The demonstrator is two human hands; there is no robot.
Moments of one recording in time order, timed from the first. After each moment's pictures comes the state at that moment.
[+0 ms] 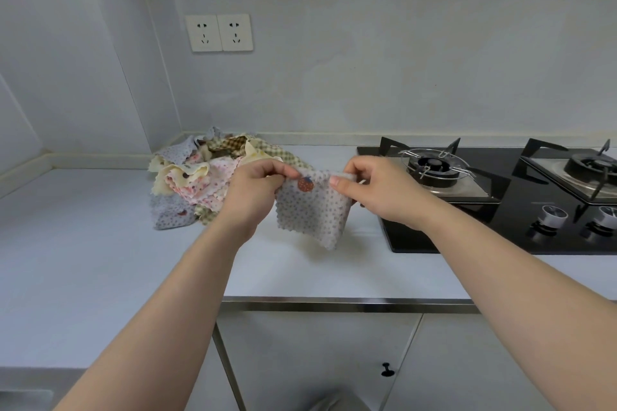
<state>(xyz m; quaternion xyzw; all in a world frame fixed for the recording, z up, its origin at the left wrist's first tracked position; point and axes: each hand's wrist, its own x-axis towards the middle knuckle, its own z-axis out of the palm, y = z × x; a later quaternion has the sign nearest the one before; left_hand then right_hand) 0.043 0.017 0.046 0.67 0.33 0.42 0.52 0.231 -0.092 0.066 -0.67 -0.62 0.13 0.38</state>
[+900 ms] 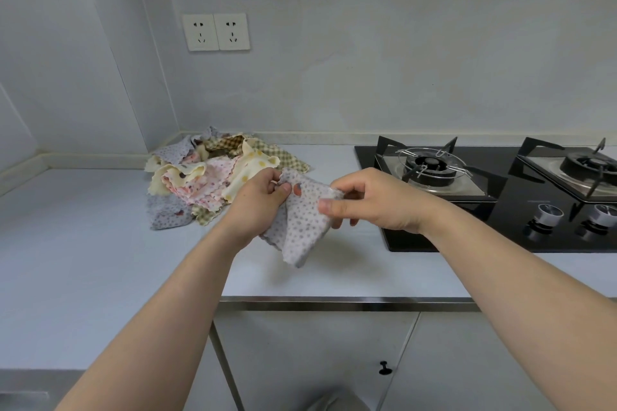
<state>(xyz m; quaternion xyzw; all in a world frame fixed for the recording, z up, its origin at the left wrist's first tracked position) 0.045 0.021 0.027 0.74 0.36 0.34 0.46 0.221 -0.109 0.078 -0.58 -0.69 0.31 0.32</state>
